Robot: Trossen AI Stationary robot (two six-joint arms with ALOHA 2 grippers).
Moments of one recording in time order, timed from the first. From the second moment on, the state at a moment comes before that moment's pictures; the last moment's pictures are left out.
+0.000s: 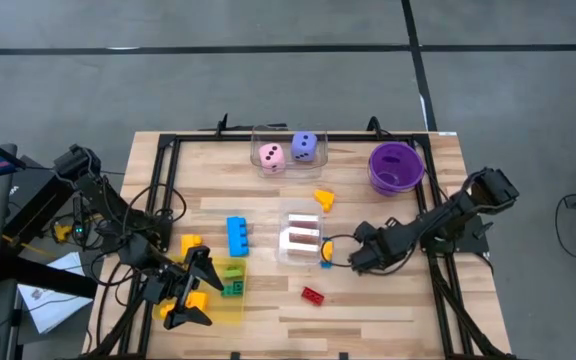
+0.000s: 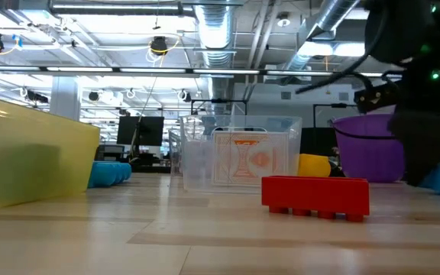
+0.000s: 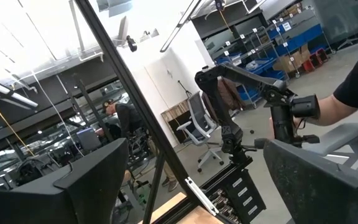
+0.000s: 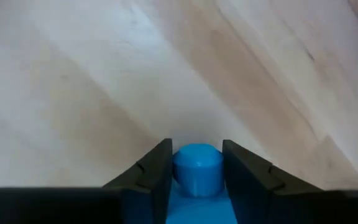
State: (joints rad) left arm -0.83 1.13 0.55 0.89 -0.31 0.61; right arm 0.42 1.58 0.79 -0.87 0.32 1.17
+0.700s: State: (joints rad) left arm -0.82 1.13 0.55 0.84 -0.46 0.61; right arm 0.60 1.58 1.12 -0.88 0.73 1.05
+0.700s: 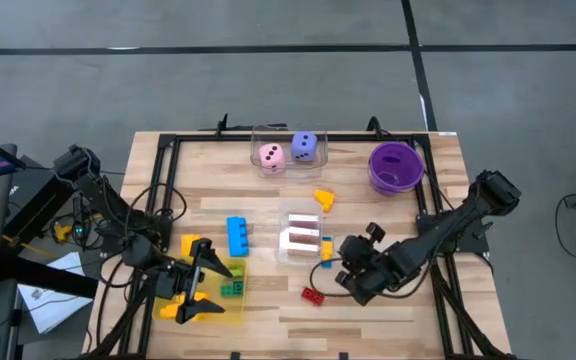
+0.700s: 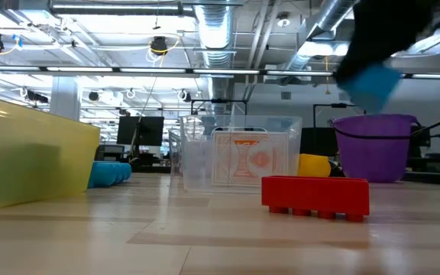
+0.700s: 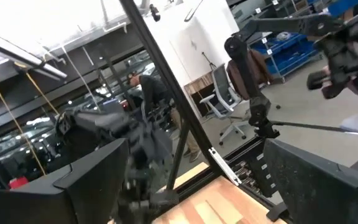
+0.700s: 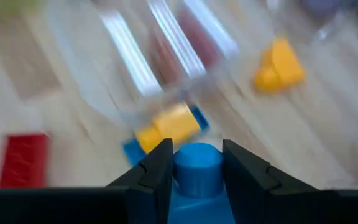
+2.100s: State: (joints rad) left arm -0.48 1.36 0.60 0.84 -0.07 0.31; right arm 0.51 1.66 1.28 0.14 0.12 0.03
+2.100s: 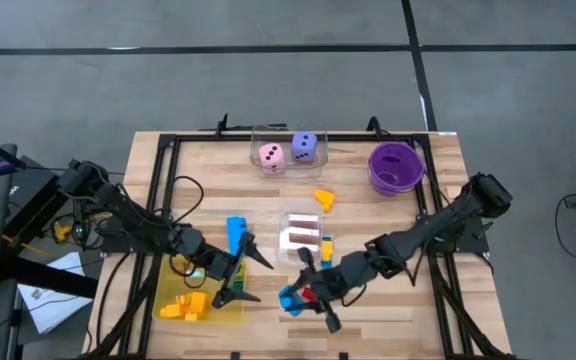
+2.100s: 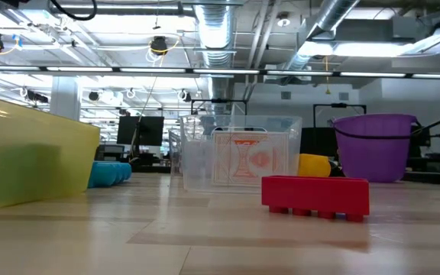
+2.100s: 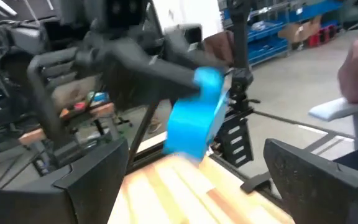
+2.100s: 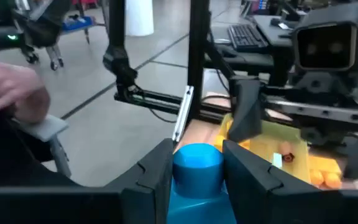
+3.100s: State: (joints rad) left arm -0.44 1.37 0.62 0.84 0.01 0.20; right arm 0.37 1.66 1.28 0.25 -0.08 -0.03
